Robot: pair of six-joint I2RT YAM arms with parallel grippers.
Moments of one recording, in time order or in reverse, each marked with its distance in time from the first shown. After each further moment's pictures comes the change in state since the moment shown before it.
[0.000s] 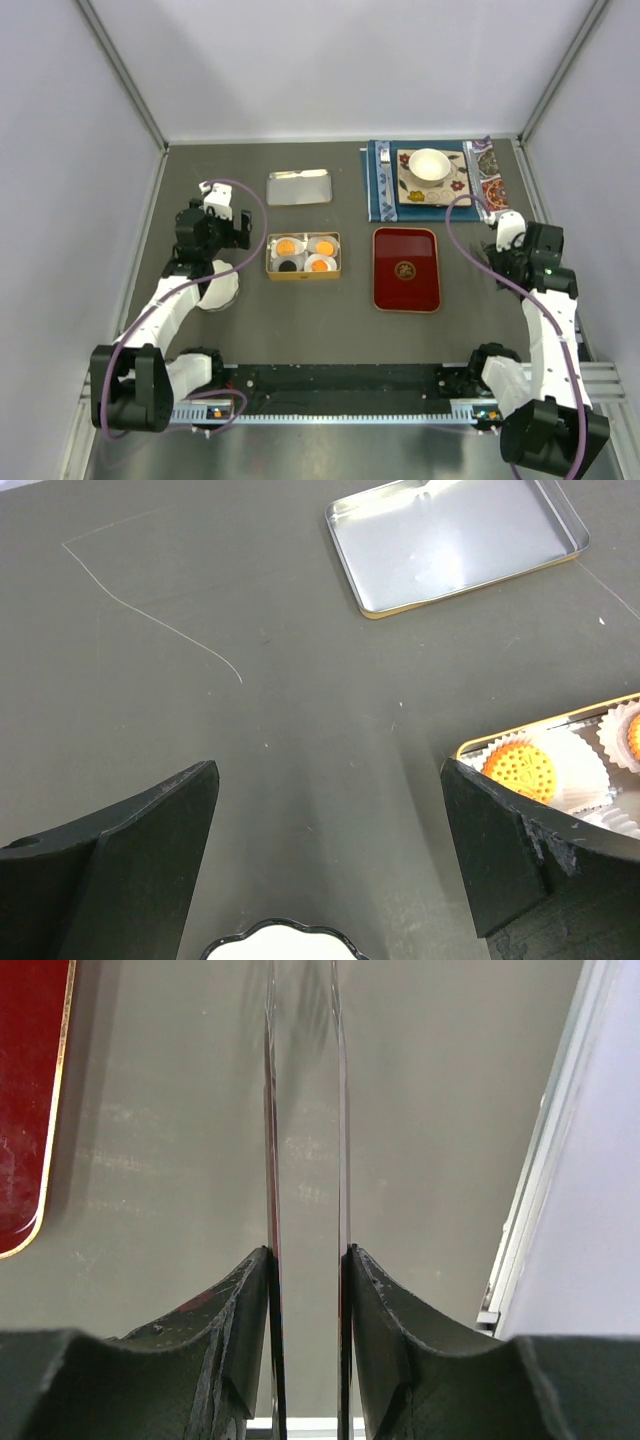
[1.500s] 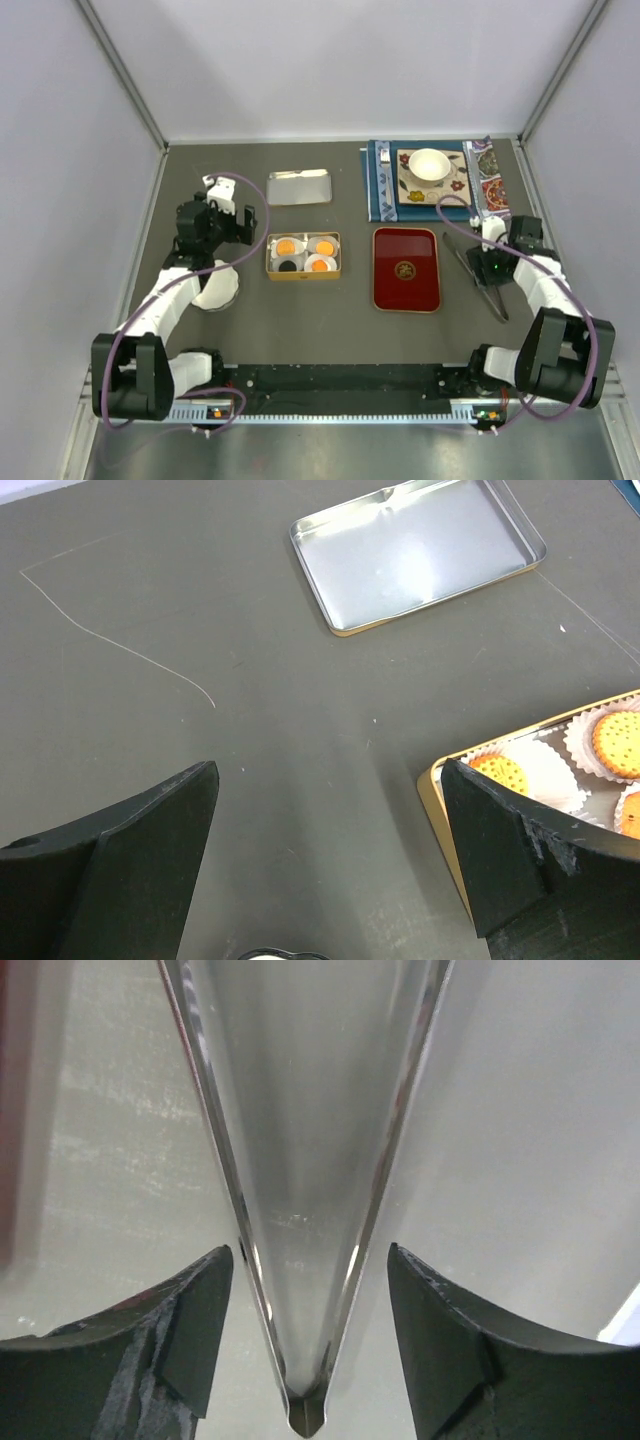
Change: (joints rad) left arm 0.000 0.060 0.051 -0.003 0.079 0.000; right arm -0.003 0.397 -0.103 0.265 -0.067 -0.061
